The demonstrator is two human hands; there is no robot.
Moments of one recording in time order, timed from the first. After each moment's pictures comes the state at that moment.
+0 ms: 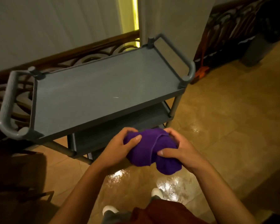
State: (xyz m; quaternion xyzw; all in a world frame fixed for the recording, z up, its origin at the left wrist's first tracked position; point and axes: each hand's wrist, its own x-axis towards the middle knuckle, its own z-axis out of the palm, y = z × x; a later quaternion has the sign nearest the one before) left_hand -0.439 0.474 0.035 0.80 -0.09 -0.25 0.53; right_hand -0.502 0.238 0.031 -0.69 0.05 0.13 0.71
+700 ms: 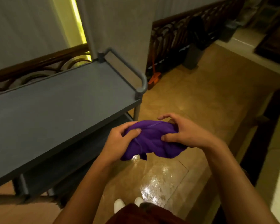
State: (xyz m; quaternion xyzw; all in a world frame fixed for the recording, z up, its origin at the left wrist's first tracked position) left_hand -0.397 0.343 0.072 0.70 -0.19 -0.27 0.64; right_hand -0.487 0.110 0.115 -0.86 0.12 0.10 0.48
